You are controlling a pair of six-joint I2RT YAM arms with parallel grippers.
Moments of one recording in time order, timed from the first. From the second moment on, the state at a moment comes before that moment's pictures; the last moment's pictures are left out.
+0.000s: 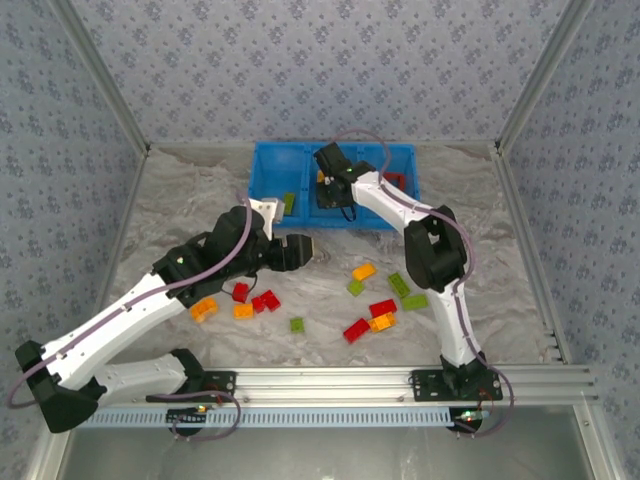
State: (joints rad) left arm -0.88 1.06 1.11 -0.63 -0.05 -0.67; right arm 0.57 2.23 1.94 -0.73 0.09 0.37
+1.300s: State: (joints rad) left arm -0.77 0.96 1.05 -0.98 -0.18 -0.80; right arm 0.99 1.30 1.03 -0.29 0.20 0.26
